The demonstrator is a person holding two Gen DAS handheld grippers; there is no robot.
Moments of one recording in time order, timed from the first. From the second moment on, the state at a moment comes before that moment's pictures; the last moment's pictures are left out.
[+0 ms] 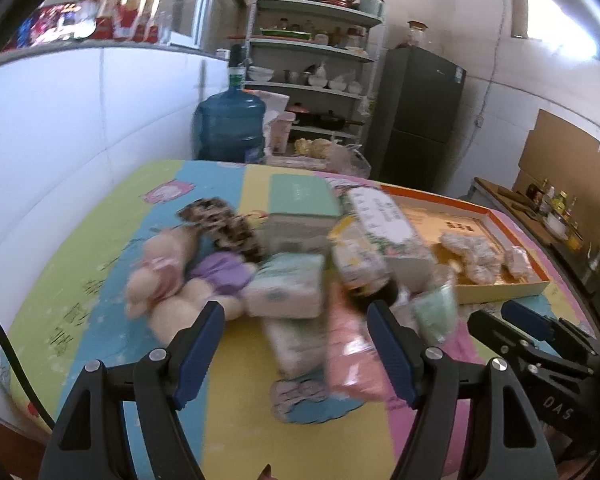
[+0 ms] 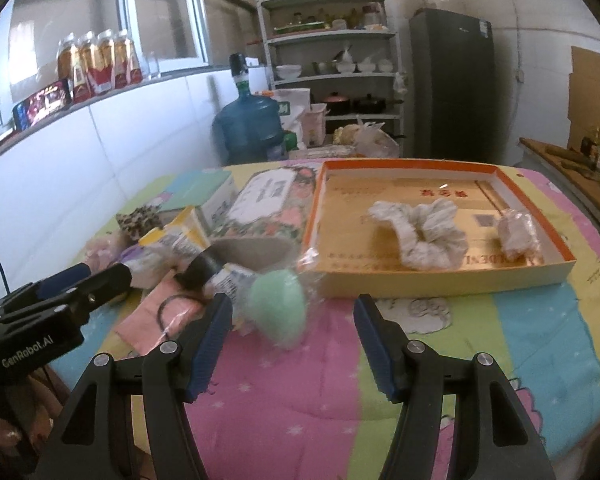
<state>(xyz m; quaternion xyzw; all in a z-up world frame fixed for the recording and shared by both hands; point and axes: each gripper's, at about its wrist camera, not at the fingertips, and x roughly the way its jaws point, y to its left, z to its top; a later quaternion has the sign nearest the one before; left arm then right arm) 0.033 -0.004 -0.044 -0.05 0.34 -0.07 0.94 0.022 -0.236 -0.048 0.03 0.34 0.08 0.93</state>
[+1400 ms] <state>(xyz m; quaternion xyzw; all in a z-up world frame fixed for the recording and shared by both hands) 0.111 0.106 -0.066 -0.10 0.37 -0.05 0.92 0.055 -0.148 -0.074 0.05 0.38 0.15 0.91</state>
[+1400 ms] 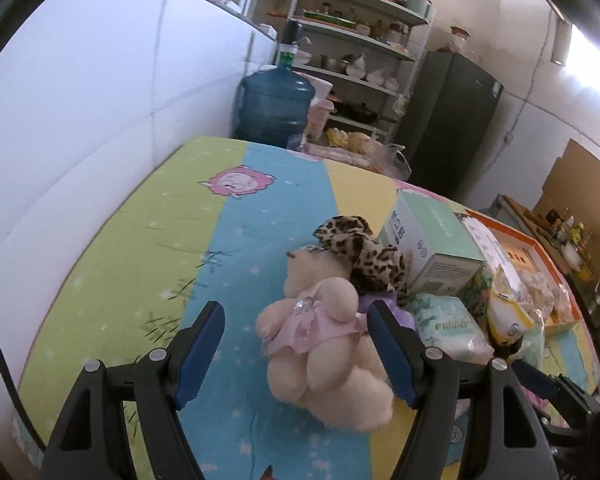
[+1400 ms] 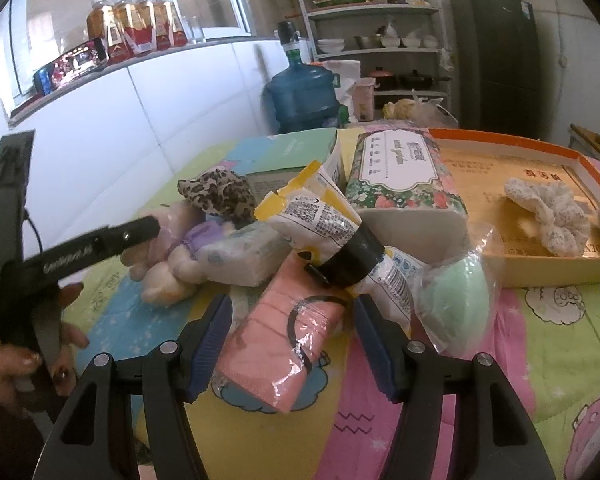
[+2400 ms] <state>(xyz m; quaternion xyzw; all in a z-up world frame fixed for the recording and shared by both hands) 0.127 0.108 -0.095 -0.12 0.40 -0.08 0.91 0.054 -0.152 -0.087 0.07 0.40 0.16 0.90</state>
